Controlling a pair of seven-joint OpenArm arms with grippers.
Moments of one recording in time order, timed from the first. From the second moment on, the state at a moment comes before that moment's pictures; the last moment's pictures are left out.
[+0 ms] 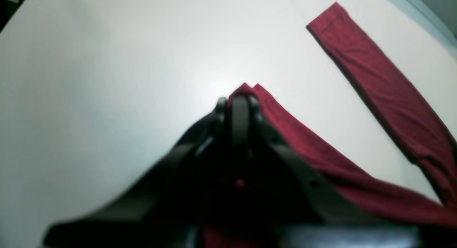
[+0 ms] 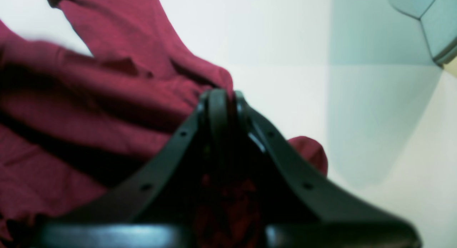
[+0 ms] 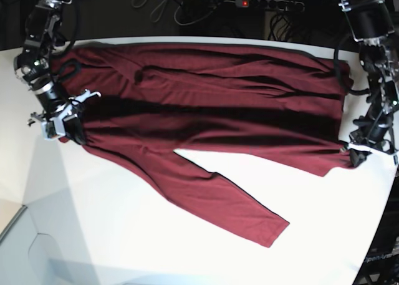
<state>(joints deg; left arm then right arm) -0.7 -21.3 -23.4 80.4 -38.0 -10.4 33.2 -11.3 10.5 24.6 92.1 1.5 40.0 -10.2</state>
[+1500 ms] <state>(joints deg) -11.6 -15.5 -26.2 83.1 -37.7 -10.3 35.8 -16.3 9.1 24.6 93.3 1.0 40.0 -10.8</state>
